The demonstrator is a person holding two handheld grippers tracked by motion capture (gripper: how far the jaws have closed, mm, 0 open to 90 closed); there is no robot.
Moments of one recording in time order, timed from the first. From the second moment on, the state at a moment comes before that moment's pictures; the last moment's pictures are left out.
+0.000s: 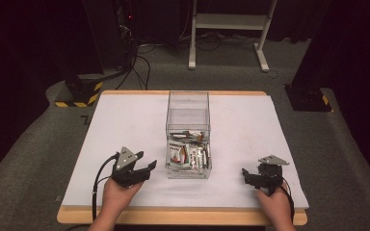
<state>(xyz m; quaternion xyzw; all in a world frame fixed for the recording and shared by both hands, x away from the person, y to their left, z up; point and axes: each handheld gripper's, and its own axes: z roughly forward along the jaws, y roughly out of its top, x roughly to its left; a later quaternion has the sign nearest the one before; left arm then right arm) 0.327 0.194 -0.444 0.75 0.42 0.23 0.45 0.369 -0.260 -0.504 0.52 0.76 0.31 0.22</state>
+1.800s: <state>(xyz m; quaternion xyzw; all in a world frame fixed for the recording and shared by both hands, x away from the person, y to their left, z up) 0.347 0.128 -0.408 0.77 0.38 0.23 0.46 0.369 -0.260 -0.504 0.52 0.76 0.31 0.22</state>
